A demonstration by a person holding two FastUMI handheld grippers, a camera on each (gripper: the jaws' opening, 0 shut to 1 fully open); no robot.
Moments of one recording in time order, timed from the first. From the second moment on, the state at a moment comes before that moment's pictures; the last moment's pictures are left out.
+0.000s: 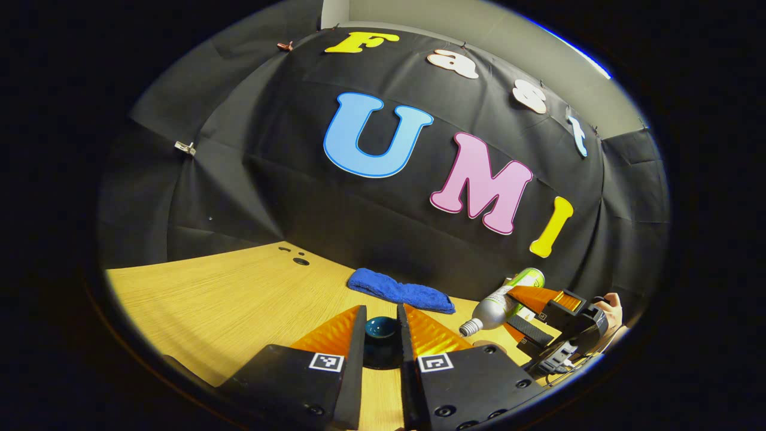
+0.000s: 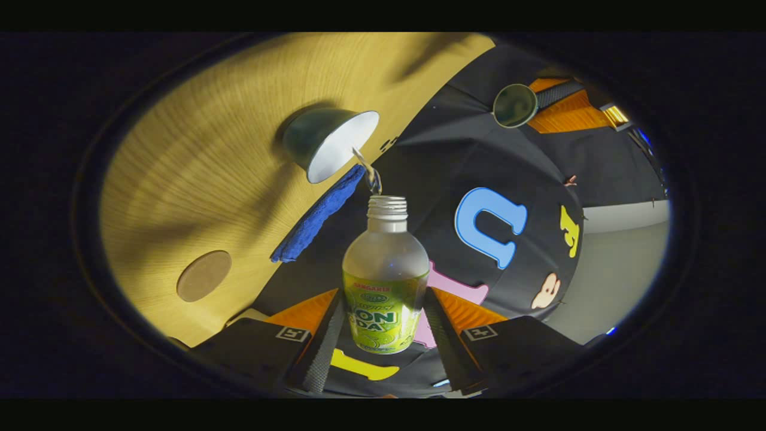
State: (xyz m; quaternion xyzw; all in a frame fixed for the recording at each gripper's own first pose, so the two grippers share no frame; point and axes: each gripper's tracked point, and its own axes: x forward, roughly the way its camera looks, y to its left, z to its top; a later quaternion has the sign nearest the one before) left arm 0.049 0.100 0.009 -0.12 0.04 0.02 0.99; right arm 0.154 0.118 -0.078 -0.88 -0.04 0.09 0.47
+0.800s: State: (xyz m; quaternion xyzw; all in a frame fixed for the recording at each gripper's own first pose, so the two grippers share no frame) left arm 0.049 0.102 0.010 -0.12 0.04 0.02 0.99; right arm 0.159 0.126 -0.069 -0.91 -0.09 0.09 0.40
